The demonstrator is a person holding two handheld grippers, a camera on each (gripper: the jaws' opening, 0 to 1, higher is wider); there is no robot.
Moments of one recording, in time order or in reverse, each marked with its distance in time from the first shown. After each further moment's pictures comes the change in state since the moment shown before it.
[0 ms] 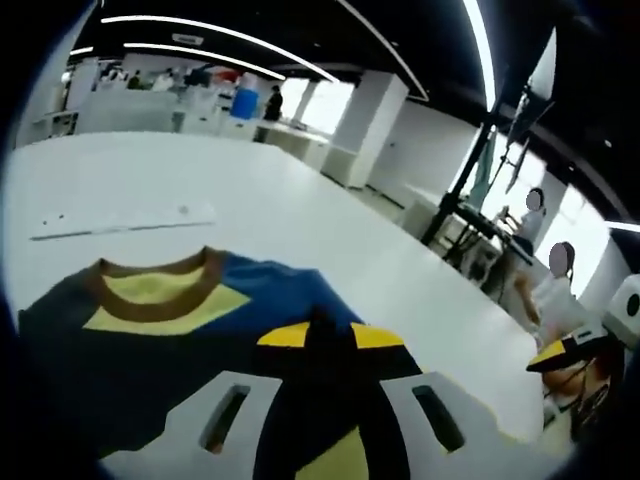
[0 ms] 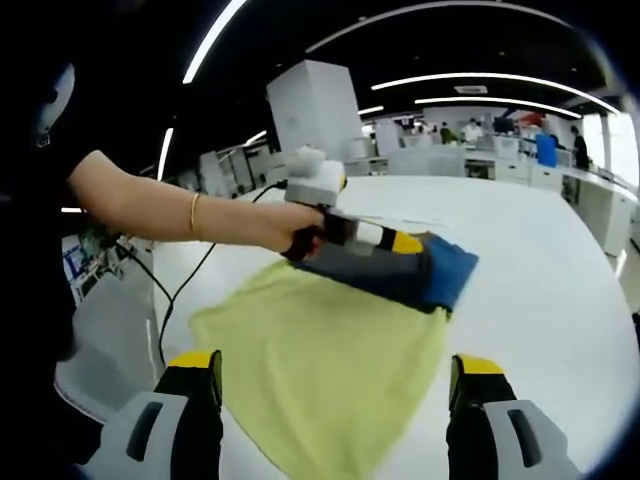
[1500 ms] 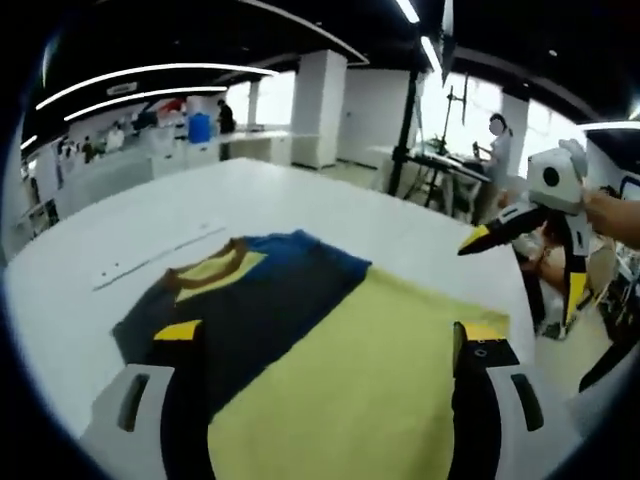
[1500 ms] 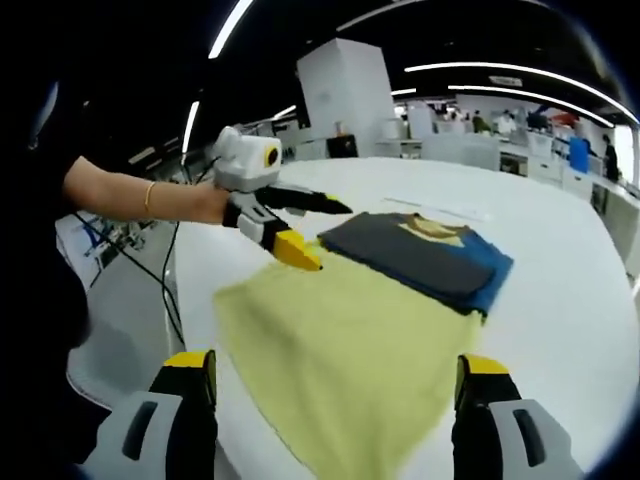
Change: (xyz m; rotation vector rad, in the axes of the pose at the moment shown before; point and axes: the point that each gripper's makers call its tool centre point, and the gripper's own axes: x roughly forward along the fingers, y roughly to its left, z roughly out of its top) left arm -0.152 -0.010 -0.044 0.312 0.095 -0.036; right arm 0.005 0.035 -0.005 -0.105 0.131 0.114
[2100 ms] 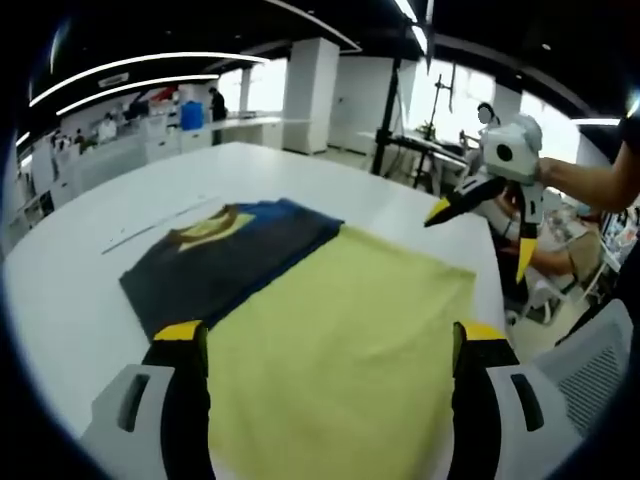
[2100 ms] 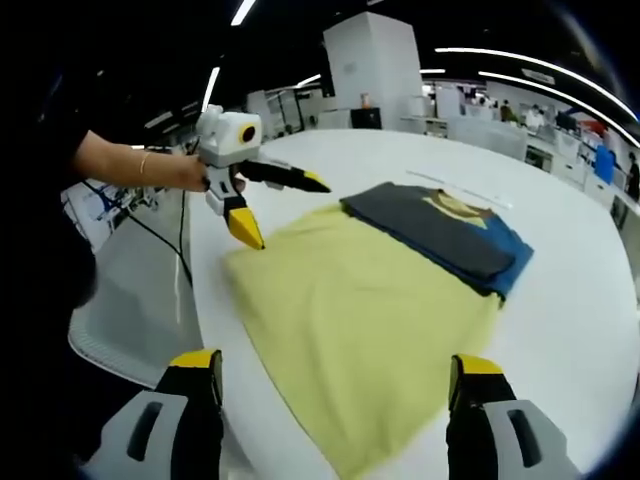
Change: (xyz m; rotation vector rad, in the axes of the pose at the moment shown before) left arm -0.057 -0.026 -0.044 -0.021 0.049 -0.030; right arm 0.002 0.011 -0.026 -0.069 0.126 0.058
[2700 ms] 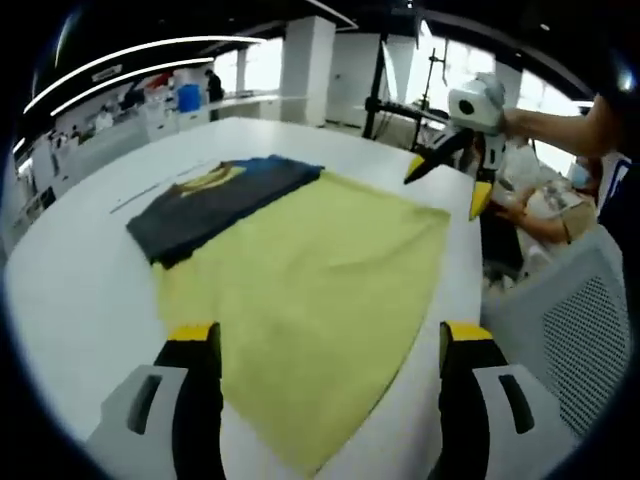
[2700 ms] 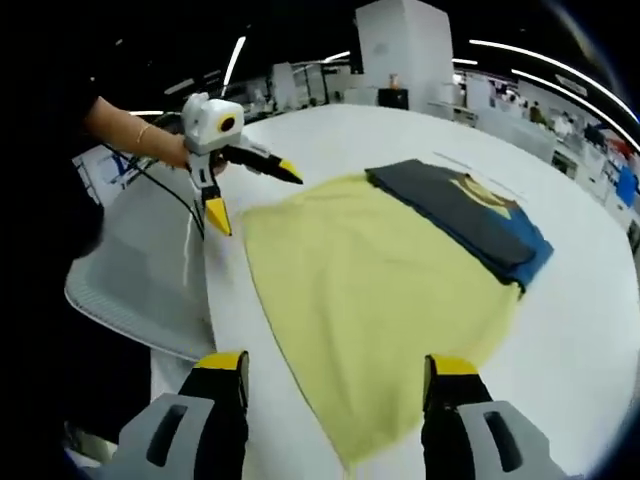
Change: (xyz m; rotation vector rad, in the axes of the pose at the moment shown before) left arm -0.046 -0.031 -0.072 0.035 0.109 0.013; right arm 0.003 0.011 -0.031 -0.120 0.120 0.047
